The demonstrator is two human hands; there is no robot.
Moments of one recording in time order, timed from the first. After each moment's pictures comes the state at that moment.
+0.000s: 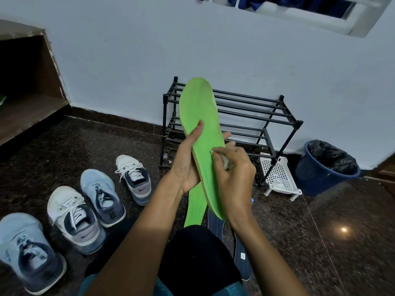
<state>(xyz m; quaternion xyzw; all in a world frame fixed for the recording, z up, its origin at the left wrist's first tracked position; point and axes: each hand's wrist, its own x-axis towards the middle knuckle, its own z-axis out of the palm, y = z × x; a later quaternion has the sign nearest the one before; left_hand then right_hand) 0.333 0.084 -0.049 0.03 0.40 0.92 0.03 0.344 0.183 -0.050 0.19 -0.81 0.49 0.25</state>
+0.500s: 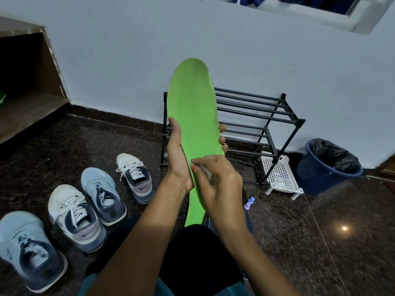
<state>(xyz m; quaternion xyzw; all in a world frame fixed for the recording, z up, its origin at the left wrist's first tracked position) 0.332 0.086 -0.050 0.06 0.29 0.96 -0.03 0.371 0.173 -0.053 0.28 -0.80 0.48 0.21</state>
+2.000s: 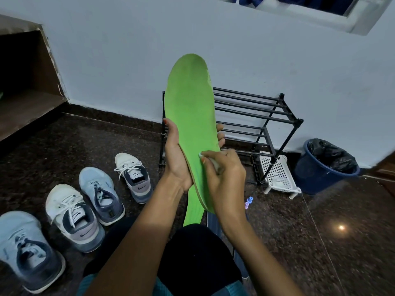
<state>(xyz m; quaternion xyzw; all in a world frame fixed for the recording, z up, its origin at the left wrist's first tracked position) 0.334 0.085 -0.051 0.04 0.33 0.94 -0.07 0.352 0.174 -0.056 0.22 -0.82 0.46 0.25</state>
